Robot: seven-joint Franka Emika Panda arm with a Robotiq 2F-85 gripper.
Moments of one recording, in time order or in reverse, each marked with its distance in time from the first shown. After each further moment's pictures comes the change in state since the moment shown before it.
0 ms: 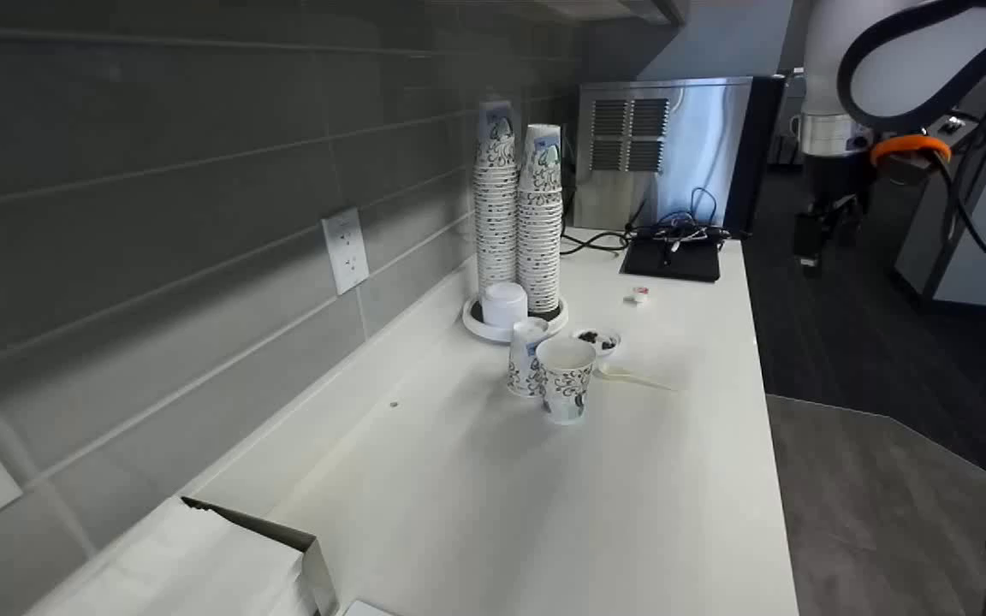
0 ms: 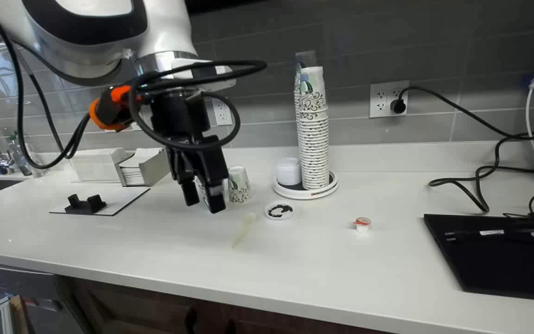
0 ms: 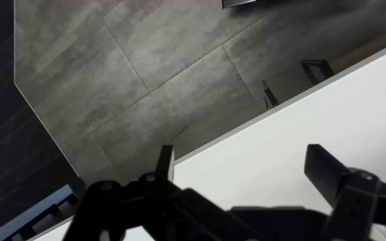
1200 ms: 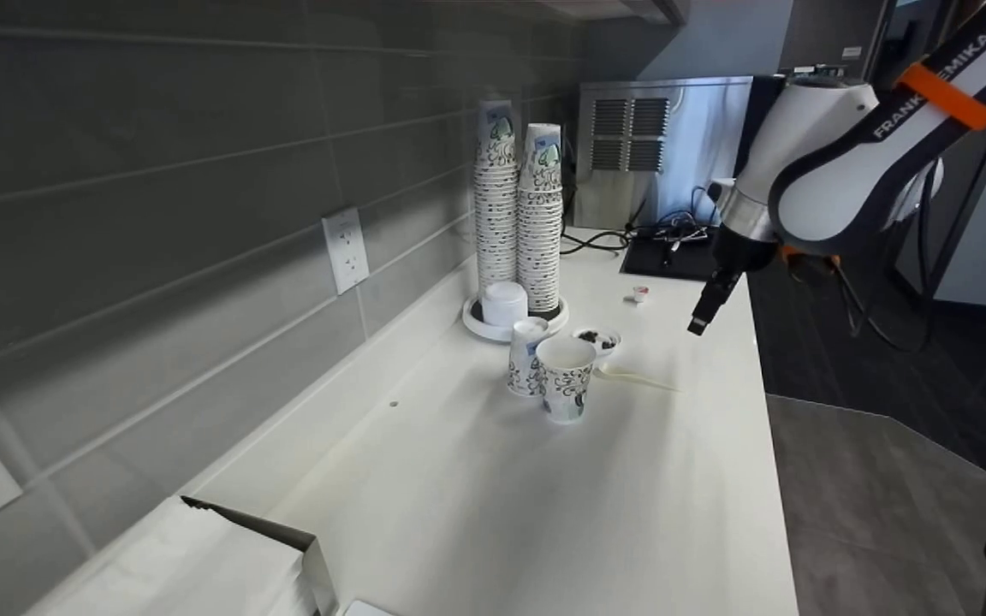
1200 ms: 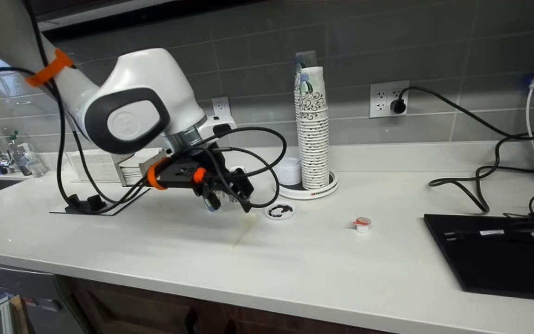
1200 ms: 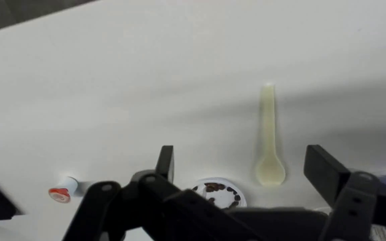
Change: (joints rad) arm 0.158 0.279 -0.012 -0.116 0.256 0.736 -0.322
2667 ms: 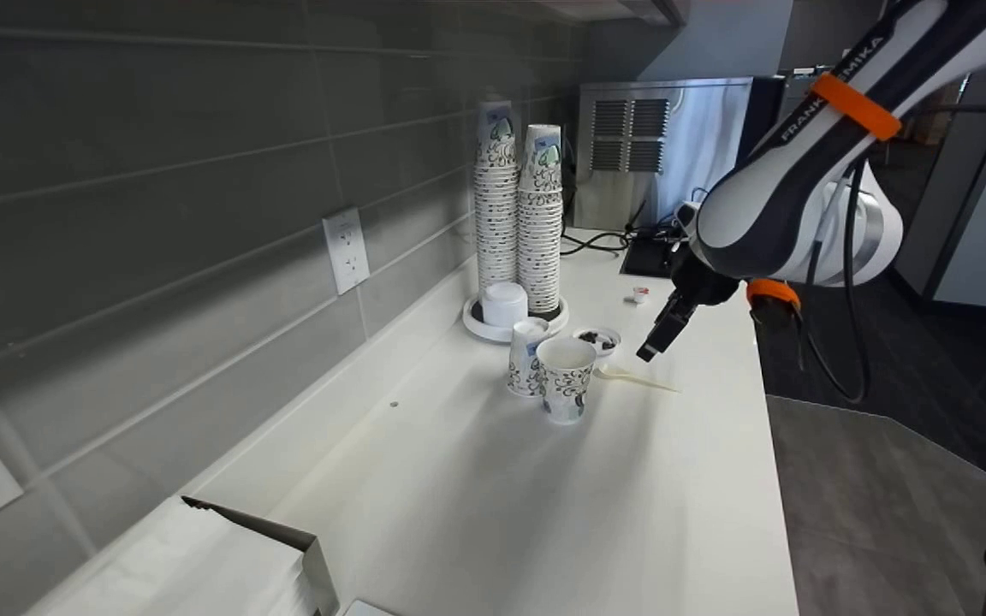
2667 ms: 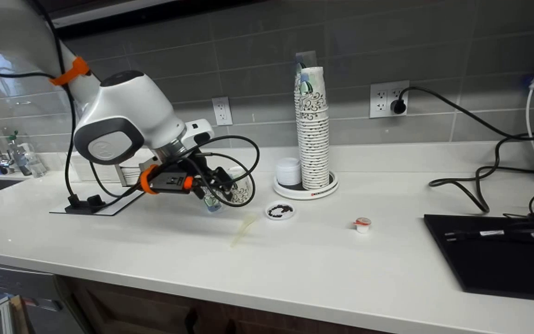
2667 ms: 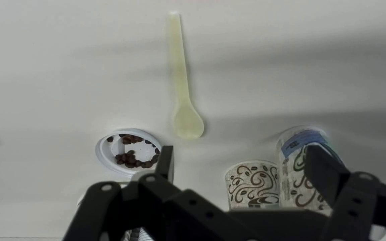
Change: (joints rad) arm 0.072 0.072 0.223 -0.023 0.718 0.229 -0.499
